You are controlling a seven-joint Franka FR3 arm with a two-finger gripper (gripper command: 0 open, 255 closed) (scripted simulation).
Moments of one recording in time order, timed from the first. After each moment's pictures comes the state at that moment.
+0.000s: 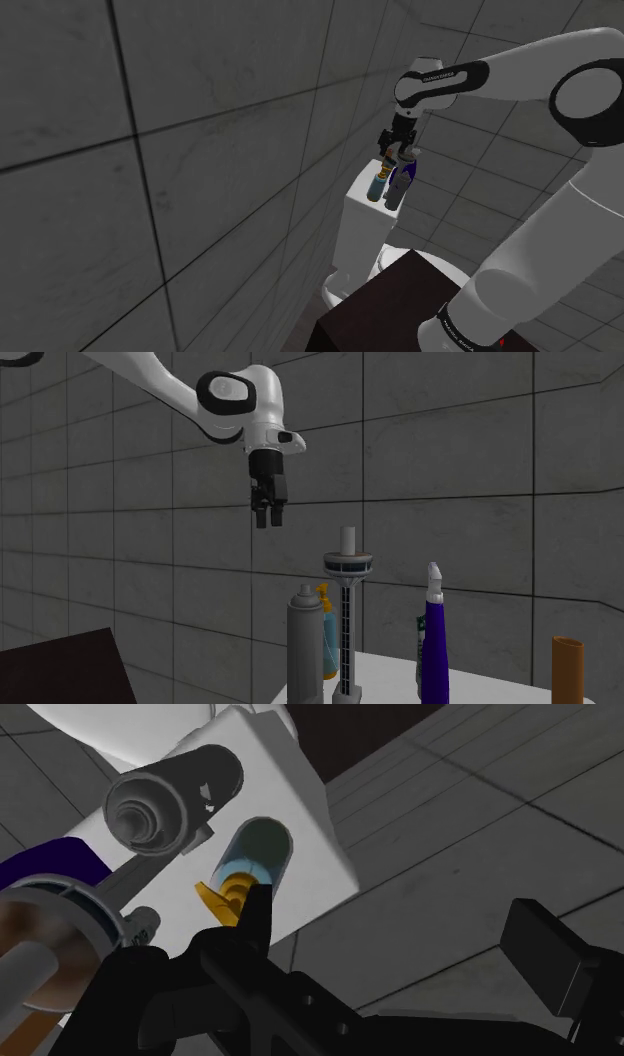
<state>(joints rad) -0.06 -0.07 -0.38 -2.08 -0.08 2.05 -0.16</state>
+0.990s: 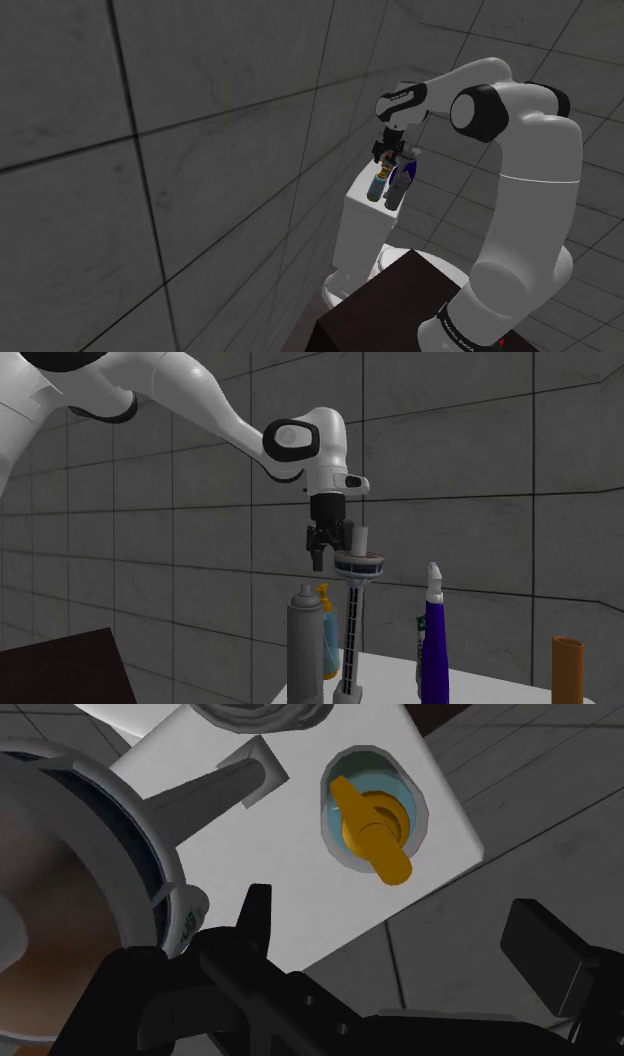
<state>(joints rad) -0.19 0.43 -0.41 -1.69 0.10 2.09 -0.35</state>
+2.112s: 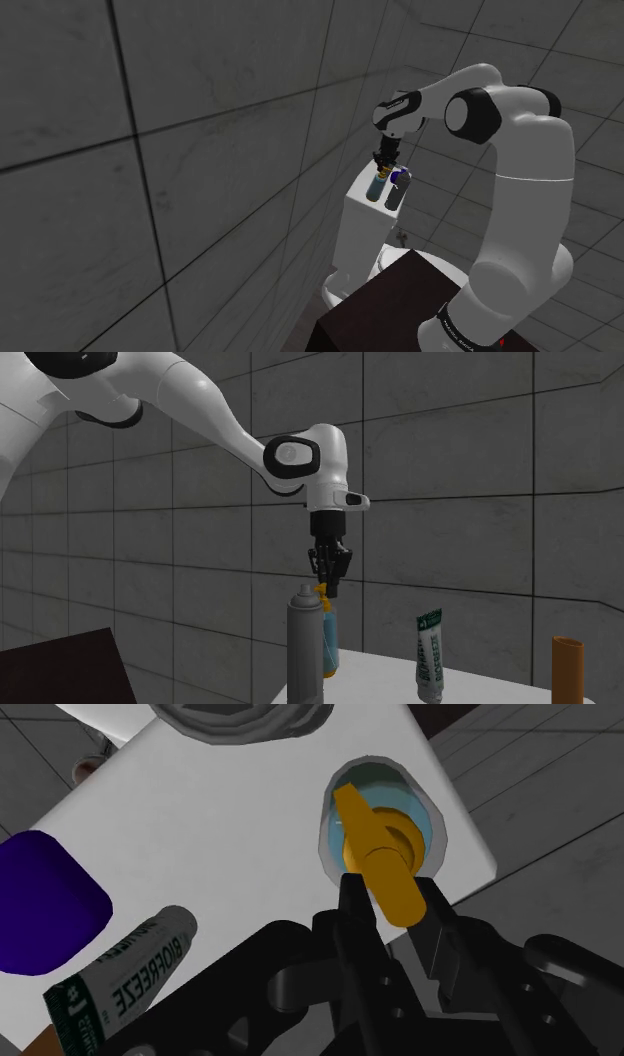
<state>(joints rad) -0.19 0.47 -0.40 -1.72 0.12 2.15 -0.36</state>
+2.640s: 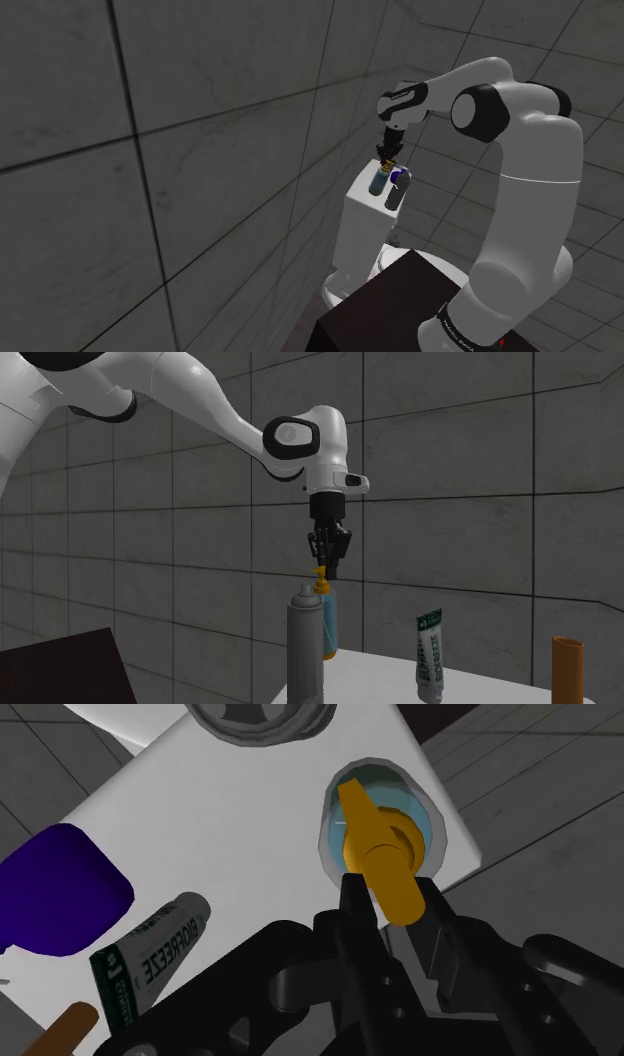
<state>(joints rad) -0.19 0.43 -0.41 -1.69 0.10 2.07 -0.35</state>
